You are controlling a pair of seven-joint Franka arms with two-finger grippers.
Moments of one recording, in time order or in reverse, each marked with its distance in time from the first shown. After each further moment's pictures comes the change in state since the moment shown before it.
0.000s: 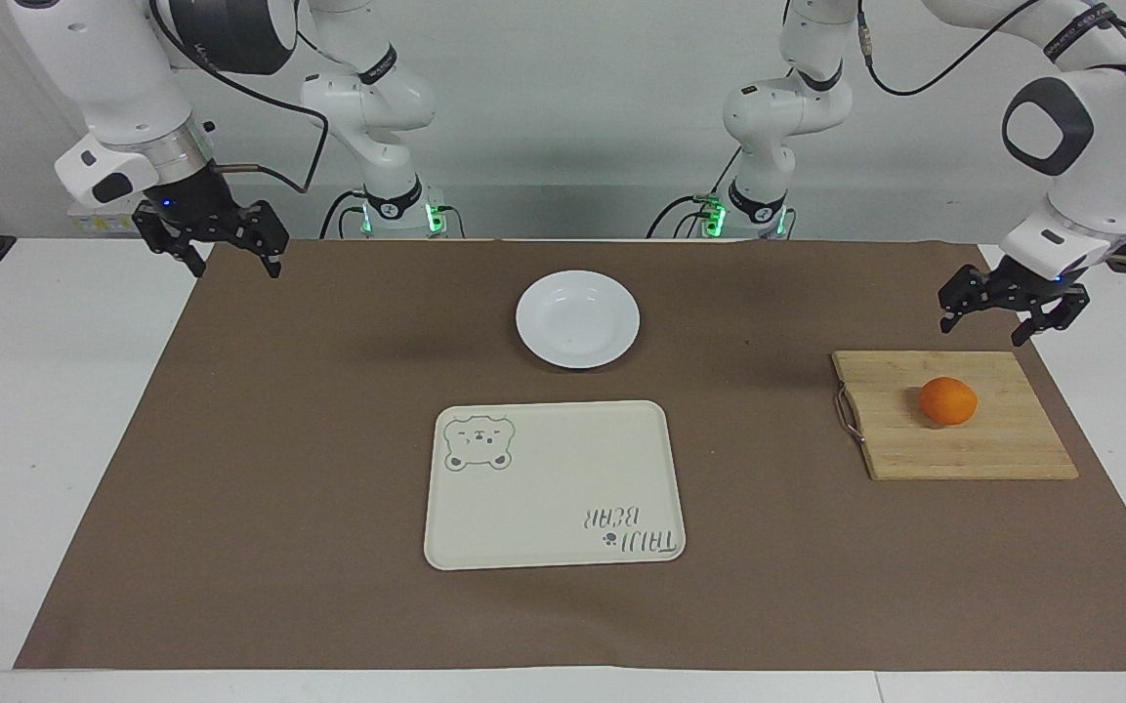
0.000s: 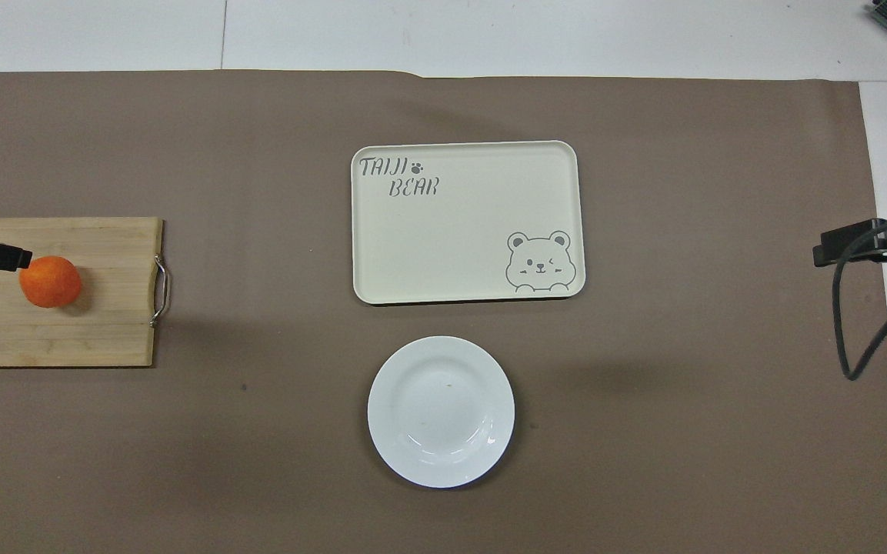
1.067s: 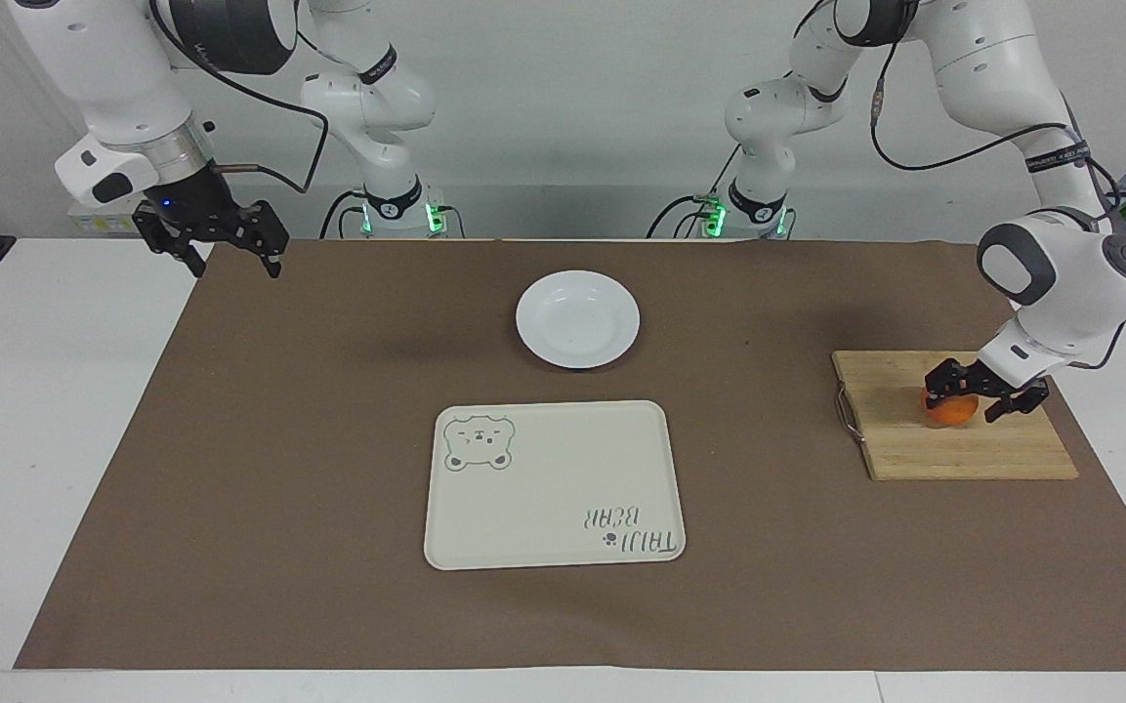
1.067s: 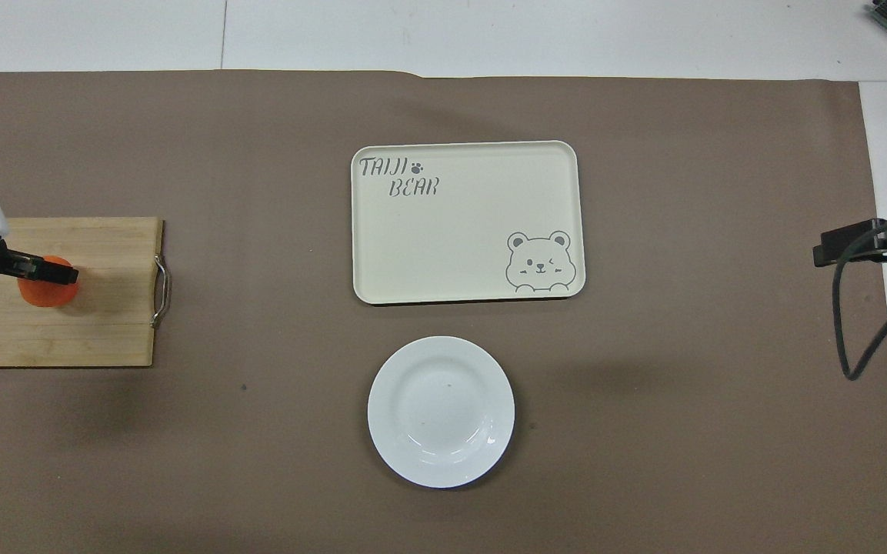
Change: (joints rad) left arm 0.090 0.225 0.000 -0.139 -0.031 0.314 0.092; right arm 0.000 0.000 0.000 0.000 0.000 0.000 0.000
